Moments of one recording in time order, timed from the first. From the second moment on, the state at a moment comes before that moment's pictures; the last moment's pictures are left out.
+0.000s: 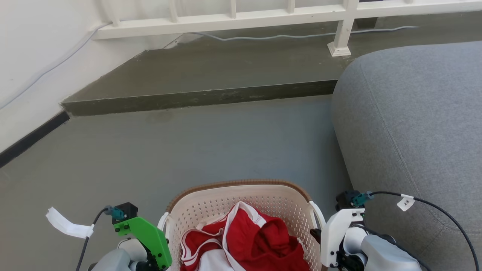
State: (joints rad) left arm -0.51 -0.02 -0.45 1.28 -0.79 -0.14 0.18; right arm -0.43 -0.01 0.69 1.16 0.74 0.14 0.11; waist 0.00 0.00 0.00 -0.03
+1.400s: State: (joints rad) left arm -0.79 -0.01 -0.47 1.18 -0.74 -0.09 -0.06; right arm -0.79 -0.06 0.68 1.15 0.71 0.10 -0.07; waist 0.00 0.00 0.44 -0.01
